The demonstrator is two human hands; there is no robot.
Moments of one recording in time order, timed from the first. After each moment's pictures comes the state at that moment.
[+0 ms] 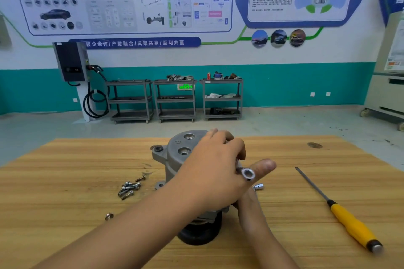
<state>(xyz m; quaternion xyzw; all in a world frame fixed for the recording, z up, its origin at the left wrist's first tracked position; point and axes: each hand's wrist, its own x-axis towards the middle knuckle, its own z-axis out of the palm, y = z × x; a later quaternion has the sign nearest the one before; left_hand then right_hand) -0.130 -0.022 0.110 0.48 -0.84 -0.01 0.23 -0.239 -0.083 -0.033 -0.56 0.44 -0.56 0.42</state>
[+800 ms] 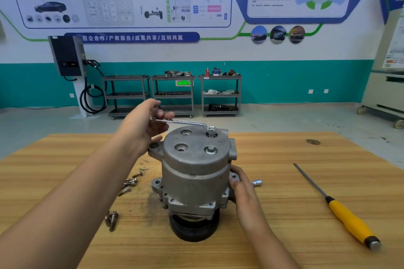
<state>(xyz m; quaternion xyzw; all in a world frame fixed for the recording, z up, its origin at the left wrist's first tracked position) -0.040 -0.113 0.125 0.47 -0.42 -0.49 0.60 -0.239 -0.071 -0.027 -0.54 0.45 -0.55 0.44</state>
